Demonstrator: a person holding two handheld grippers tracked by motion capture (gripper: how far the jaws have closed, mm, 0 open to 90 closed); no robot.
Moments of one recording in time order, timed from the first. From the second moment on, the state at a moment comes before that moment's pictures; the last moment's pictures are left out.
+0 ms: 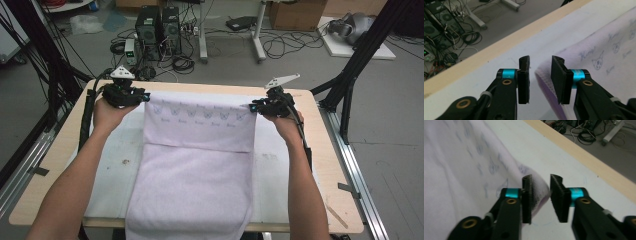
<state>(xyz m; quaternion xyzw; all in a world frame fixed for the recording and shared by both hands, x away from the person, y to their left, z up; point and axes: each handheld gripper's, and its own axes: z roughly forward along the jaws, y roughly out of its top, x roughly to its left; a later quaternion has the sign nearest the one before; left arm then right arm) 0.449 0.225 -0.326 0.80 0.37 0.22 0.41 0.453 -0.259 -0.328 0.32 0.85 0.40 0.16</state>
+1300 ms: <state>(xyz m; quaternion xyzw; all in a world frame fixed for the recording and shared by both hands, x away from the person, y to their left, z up) 0.398 0.209 -0.437 0.87 0.30 0.13 0.38 0.389 -0.245 -0.433 0.29 0.89 0.36 0.06</state>
